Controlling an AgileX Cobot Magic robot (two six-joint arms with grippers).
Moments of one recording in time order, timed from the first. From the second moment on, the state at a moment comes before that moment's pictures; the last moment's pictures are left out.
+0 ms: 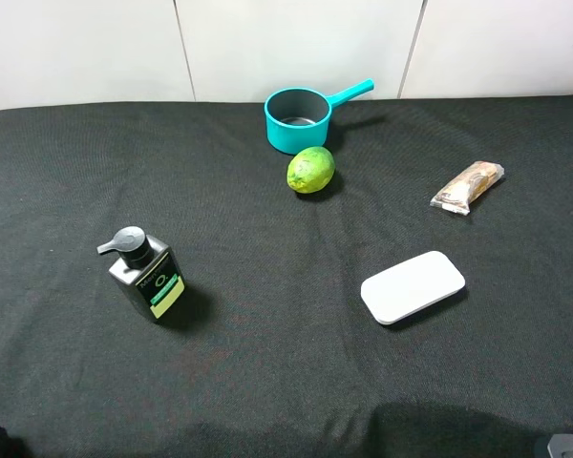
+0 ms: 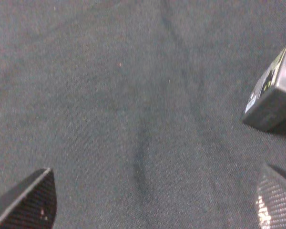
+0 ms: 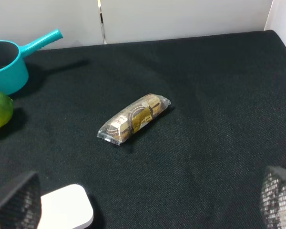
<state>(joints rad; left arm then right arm) -0.06 0.13 -0.52 0.03 1.13 0.01 0.01 0.00 -0.50 0.02 1.03 0.00</state>
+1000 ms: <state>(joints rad) -0.01 0.00 -0.48 0.03 1.07 0.01 0.01 0.00 -0.50 0.02 1.03 0.00</state>
